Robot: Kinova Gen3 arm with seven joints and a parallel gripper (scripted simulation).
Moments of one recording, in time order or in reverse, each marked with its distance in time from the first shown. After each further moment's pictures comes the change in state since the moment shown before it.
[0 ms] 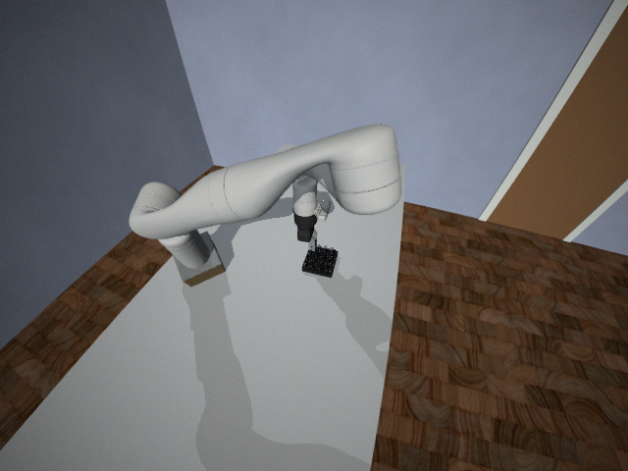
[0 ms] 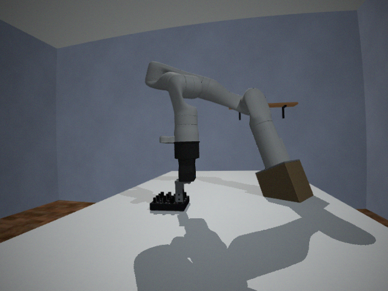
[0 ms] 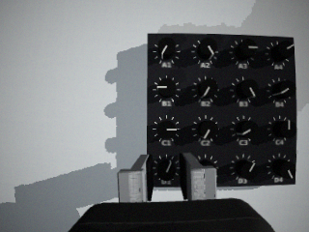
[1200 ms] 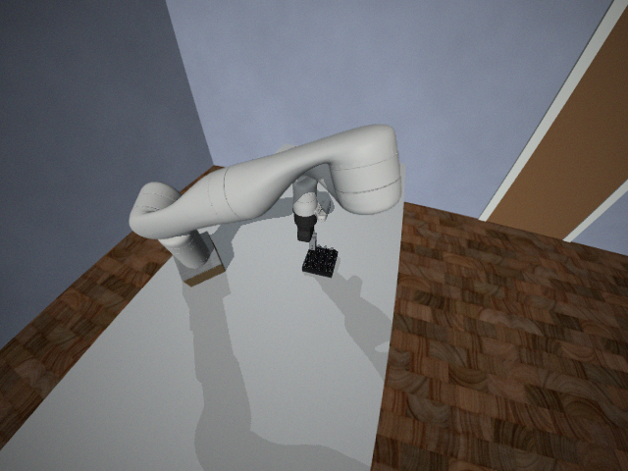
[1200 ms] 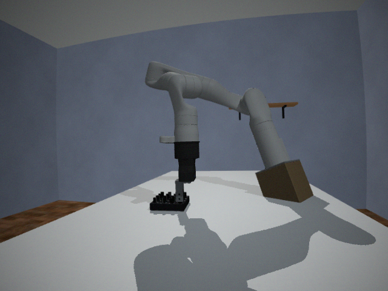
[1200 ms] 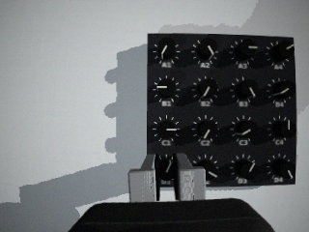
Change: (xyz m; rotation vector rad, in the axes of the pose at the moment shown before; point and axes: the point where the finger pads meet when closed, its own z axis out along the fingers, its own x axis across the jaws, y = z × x) arm 0.000 0.000 0.000 0.000 0.000 0.000
